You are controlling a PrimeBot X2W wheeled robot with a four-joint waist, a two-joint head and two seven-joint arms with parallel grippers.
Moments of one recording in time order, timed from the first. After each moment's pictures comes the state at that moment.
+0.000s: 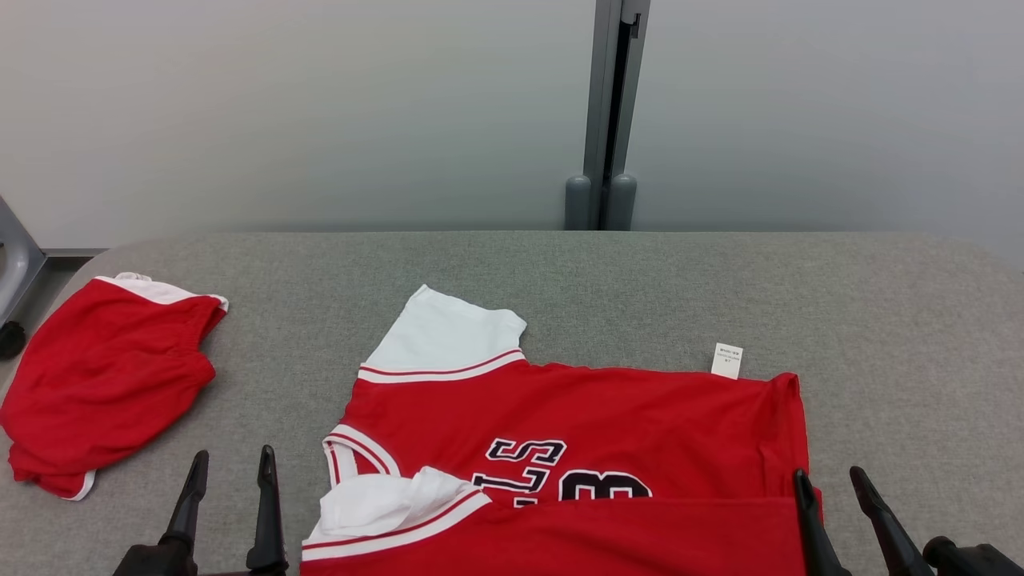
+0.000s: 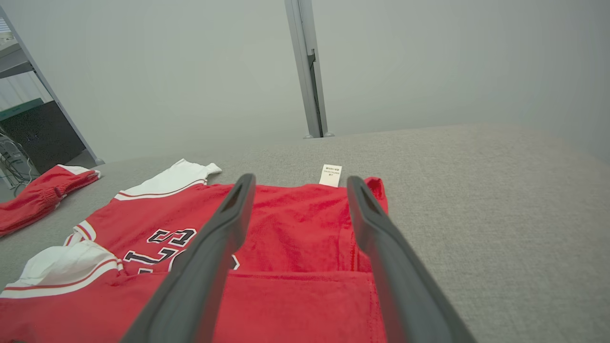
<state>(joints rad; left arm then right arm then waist) 0.12 0.17 -0.07 0.15 -0.24 -0.02 -0.26 0.21 -0.05 -0.01 0.01 0.24 0.13 -0.17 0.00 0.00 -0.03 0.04</state>
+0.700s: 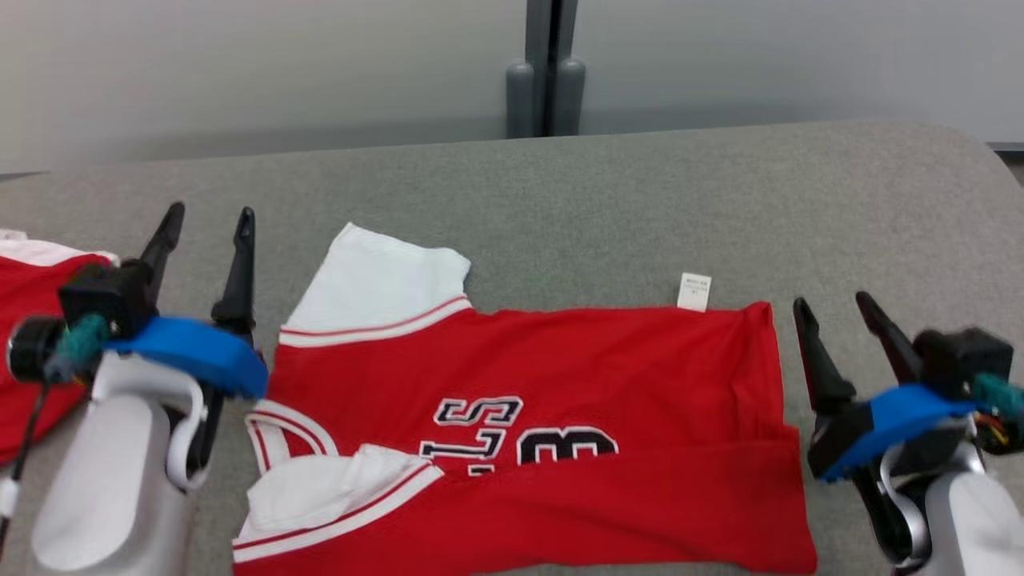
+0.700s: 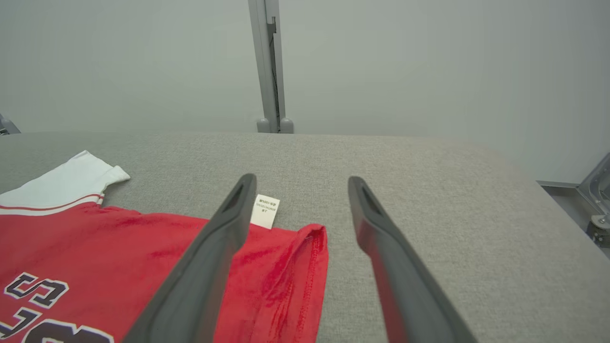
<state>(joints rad) -0.40 0.27 -0.14 0.36 -0.29 -0.12 -0.11 -0.17 -0.09 -0.06 0.10 0.13 0.13 0.08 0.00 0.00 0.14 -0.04</state>
